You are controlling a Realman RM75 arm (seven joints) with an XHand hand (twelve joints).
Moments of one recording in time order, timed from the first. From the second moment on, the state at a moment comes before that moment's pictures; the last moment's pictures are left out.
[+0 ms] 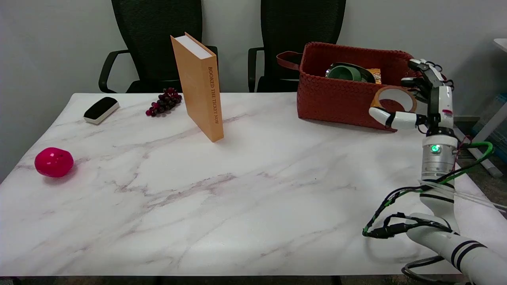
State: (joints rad) arm 0.01 -1.03 -1.64 0.96 0.94 1.15 0.79
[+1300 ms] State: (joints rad) arm 0.57 -1.03 -1.72 0.80 0.79 0.66 0.65
